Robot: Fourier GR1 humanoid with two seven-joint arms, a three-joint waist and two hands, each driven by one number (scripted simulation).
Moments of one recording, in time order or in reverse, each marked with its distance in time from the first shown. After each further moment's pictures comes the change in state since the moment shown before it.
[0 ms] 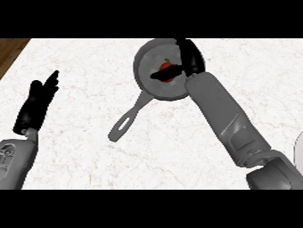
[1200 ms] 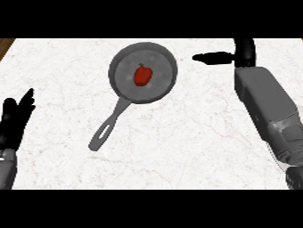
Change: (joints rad) left arm 0.152 0.039 0.091 -0.030 0.017 0.017 -0.012; right arm 0.082 -0.221 -0.182 -0.026 -0.212 0.093 -0.186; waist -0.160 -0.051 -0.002
